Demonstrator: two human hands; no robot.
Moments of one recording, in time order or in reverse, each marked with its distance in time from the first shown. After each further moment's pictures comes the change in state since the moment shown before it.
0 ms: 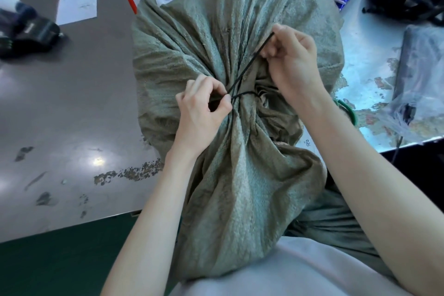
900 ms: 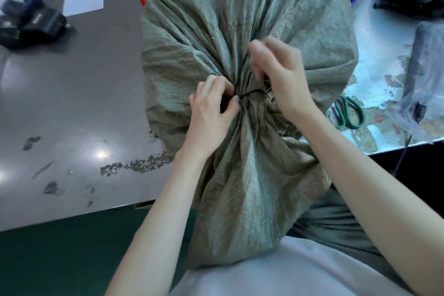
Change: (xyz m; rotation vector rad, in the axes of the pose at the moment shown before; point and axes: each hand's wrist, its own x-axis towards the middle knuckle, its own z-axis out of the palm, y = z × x) left_hand -0.011 -0.001 0.005 0.014 -0.021 0.013; right_hand -0.043 0.004 0.024 -0.672 -0.115 -0.133
